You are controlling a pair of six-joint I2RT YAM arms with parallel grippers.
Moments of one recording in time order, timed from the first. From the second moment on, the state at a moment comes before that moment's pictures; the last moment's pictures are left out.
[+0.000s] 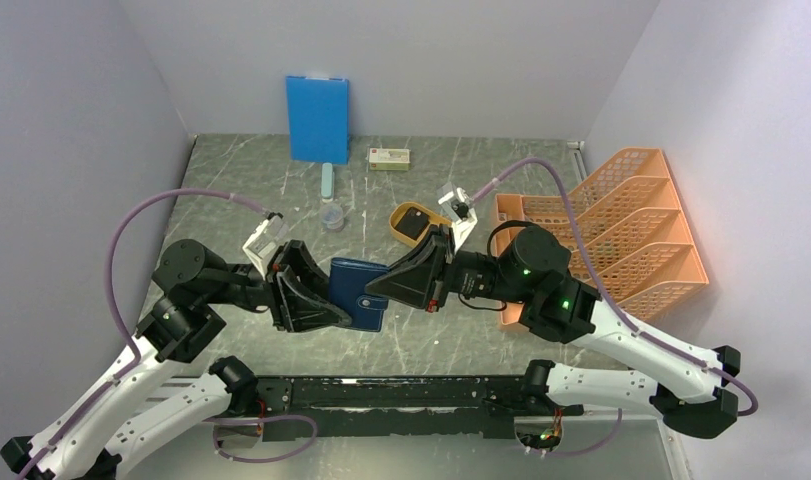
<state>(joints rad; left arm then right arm) -0.71 0.64 0.84 0.02 0.94 -0.63 1.13 0.92 1.08 0.00 -0.33 0.57</state>
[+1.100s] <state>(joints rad) -0.69 1.14 0.64 -0.29 0.18 -0.67 1.13 0.59 0.72 -0.51 0.39 0.68</state>
